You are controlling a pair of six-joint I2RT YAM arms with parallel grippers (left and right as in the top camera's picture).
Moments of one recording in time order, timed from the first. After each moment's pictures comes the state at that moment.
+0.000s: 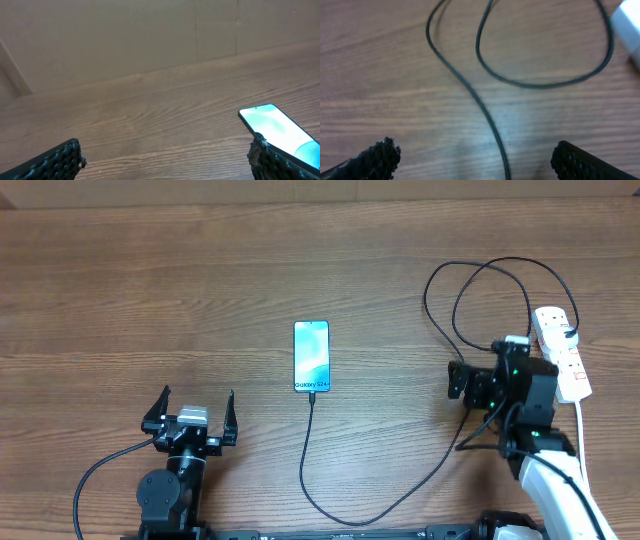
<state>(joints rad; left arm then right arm) -0.02 0.02 0.01 -0.08 0.02 0.16 -0.11 1.12 0.41 -0.04 -0.14 0.07</state>
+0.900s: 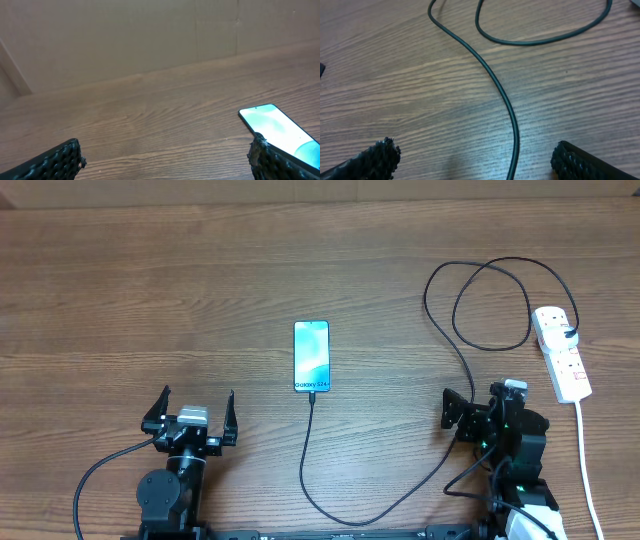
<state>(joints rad) -0.02 0.02 0.01 -0.08 0.02 0.16 -0.11 0.85 0.07 0.16 -0.15 0.19</state>
